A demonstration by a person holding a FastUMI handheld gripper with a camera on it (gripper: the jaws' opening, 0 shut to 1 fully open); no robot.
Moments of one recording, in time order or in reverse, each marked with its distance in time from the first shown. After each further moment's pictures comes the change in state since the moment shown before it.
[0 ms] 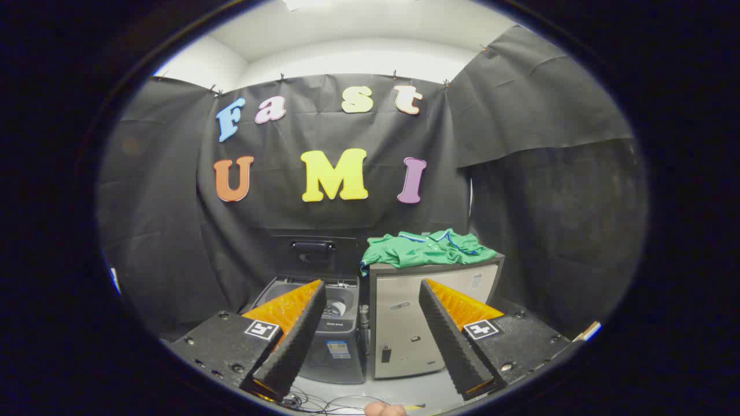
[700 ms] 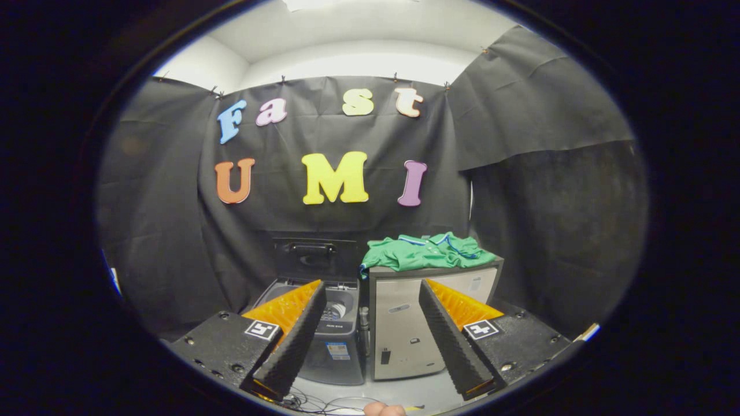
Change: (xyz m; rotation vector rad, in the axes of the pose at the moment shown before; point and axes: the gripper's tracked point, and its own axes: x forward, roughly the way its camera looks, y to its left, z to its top) arm -0.005 0.000 0.006 -0.006 -0.008 0.009
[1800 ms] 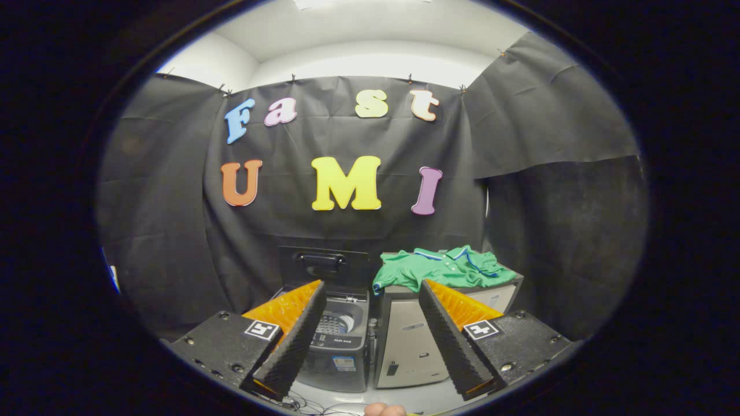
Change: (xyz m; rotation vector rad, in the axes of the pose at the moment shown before) arm 0.065 0.019 0.042 -0.020 -0.010 0.034
